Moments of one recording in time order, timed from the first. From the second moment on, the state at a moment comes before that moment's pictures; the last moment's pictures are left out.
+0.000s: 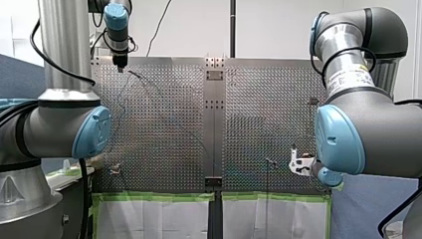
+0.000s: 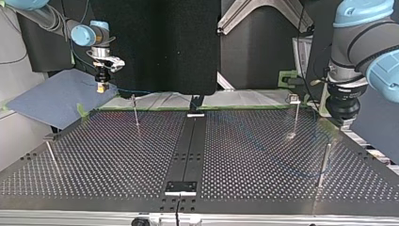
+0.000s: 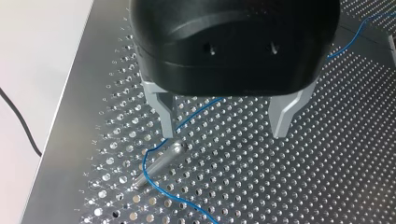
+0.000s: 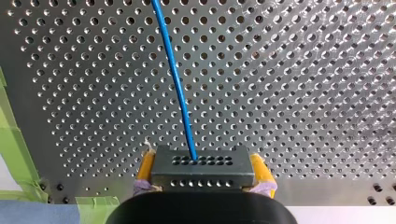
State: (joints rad) left arm 0.08 -1.44 -1.59 -3.66 -1.79 -1.62; right arm 1.62 -0.75 1.93 -1.18 1.34 1.59
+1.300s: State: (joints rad) left arm -0.17 -1.59 -1.81 -3.38 -1.57 -1.81; right arm 1.63 -0.75 1.93 -1.17 1.34 1.59
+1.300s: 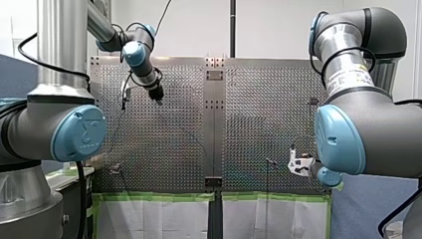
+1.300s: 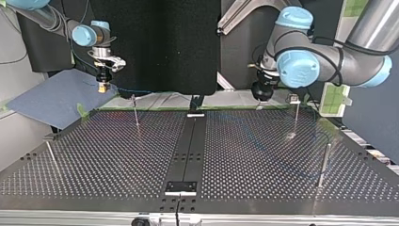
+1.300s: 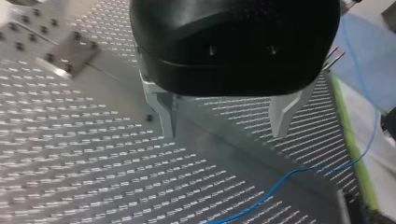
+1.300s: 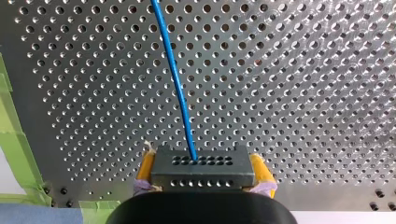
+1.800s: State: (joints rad) left arm -0.30 -1.72 -1.94 -3.25 -1.58 -1.89; right arm 1.63 -0.75 1.93 -1.17 1.34 1.59
